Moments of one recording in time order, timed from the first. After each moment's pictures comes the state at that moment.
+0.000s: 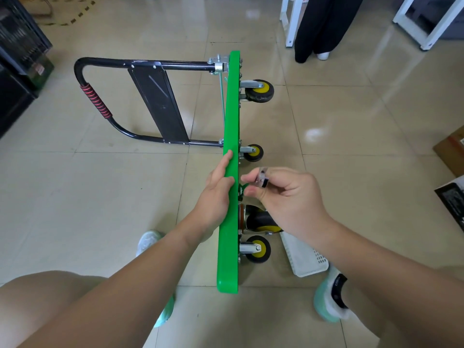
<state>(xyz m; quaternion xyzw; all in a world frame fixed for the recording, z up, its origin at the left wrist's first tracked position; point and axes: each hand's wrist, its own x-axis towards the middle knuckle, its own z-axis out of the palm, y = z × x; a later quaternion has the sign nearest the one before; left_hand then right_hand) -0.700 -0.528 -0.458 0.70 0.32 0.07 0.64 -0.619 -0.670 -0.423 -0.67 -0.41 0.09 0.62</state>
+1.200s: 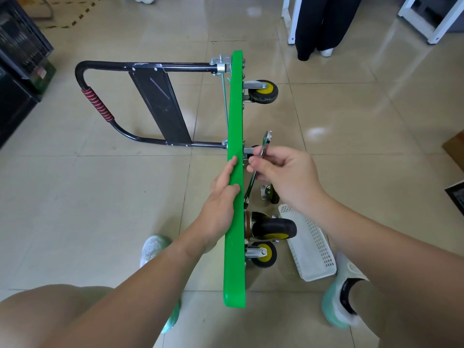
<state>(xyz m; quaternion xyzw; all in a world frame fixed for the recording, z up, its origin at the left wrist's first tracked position) -0.703 -0.528 -0.456 0.68 0.31 0.06 0.66 -0.578 -0.625 -0.426 -0.66 -0.22 0.26 0.67</state>
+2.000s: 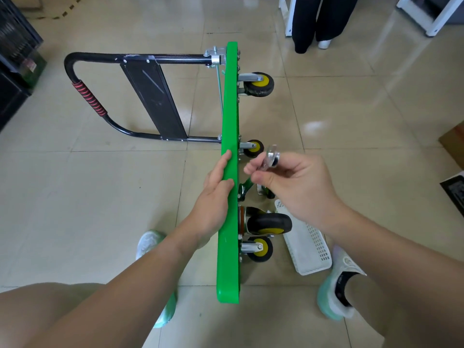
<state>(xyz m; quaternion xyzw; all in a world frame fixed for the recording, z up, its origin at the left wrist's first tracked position) -0.703 -0.527 -0.456 0.70 0.31 0.06 0.64 -0.597 -0.659 -0.406 -0.63 -0.31 0.24 0.67</state>
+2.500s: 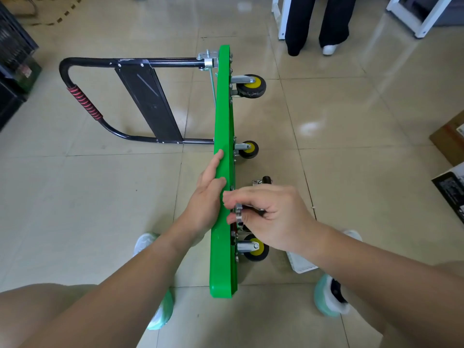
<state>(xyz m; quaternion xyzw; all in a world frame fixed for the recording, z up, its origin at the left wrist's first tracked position) -0.707 -0.530 -0.454 0.70 0.32 0.07 0.63 -0.624 -0.675 -0.439 -0.64 -0.54 0.08 0.55</state>
